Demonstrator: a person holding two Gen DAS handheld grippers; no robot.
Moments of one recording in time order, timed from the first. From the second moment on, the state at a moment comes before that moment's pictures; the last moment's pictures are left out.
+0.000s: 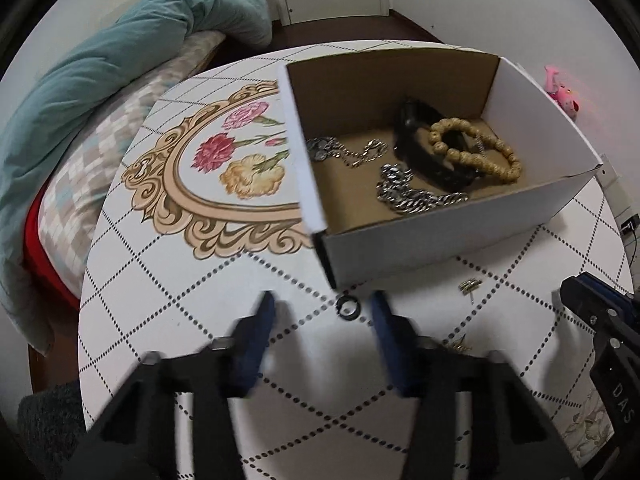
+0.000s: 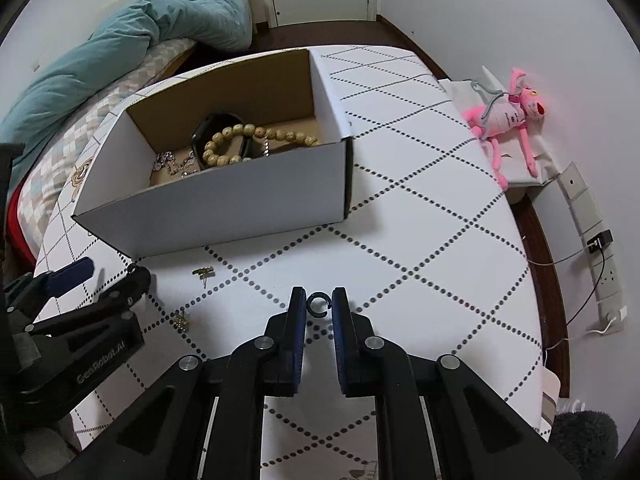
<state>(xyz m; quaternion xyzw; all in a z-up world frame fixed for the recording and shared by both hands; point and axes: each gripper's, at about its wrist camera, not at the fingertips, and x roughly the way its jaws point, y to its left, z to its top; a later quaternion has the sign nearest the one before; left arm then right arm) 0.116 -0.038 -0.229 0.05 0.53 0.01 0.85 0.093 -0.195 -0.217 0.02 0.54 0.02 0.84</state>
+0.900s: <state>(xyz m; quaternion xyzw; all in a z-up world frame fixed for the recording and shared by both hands) 0.176 -0.031 -0.117 -0.04 0.50 -0.09 0.86 0.157 -0.191 -0.117 0.06 0.49 0.11 0.86</state>
